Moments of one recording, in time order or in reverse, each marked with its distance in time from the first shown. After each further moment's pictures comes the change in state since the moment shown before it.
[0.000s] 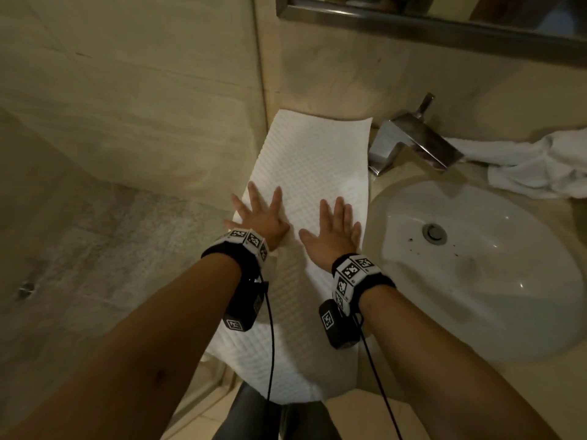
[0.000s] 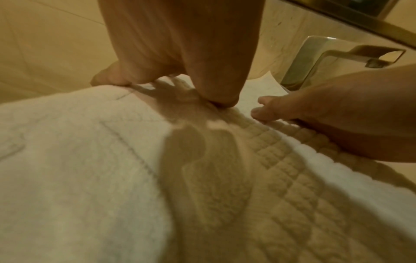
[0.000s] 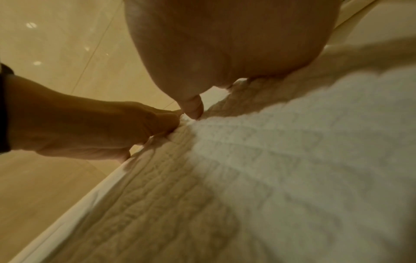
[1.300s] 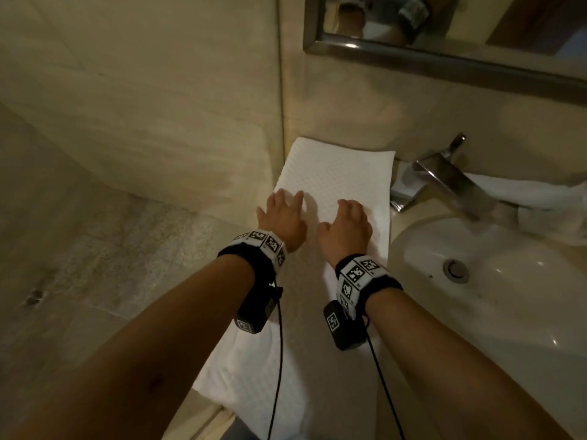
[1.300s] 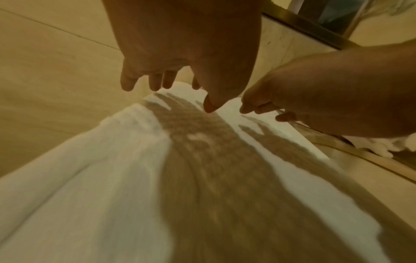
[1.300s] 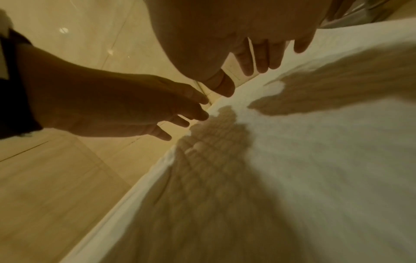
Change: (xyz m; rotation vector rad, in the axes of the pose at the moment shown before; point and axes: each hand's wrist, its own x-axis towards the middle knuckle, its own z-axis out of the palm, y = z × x) left_hand 0.046 0.014 -0.047 0.056 0.164 0.185; right_hand 0.059 -0.044 -0.037 0.116 0.359 0.005
